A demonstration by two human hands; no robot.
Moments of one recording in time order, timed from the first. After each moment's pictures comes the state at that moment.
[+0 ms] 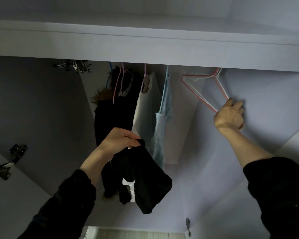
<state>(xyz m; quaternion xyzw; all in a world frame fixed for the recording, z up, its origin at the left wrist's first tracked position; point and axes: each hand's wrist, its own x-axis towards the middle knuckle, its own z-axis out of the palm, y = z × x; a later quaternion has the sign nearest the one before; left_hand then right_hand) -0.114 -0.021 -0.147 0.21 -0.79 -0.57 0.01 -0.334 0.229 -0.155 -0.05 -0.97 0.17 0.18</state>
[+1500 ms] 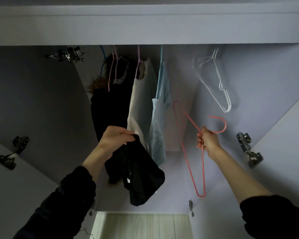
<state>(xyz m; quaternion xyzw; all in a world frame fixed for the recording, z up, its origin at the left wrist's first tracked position) -0.103 -0.017 -0.183 0.28 -0.79 -0.55 0.04 -0.262 0.237 -0.258 -0.14 -0.71 0.68 -0.14</state>
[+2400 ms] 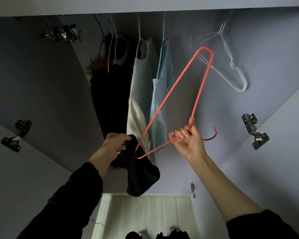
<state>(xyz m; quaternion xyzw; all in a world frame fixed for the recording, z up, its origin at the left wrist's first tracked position) -0.080 -0.008 -0.238 0.44 -0.66 -0.60 -0.04 -0.174 0.188 -0.267 -0.08 -0.24 0.93 -0.26</state>
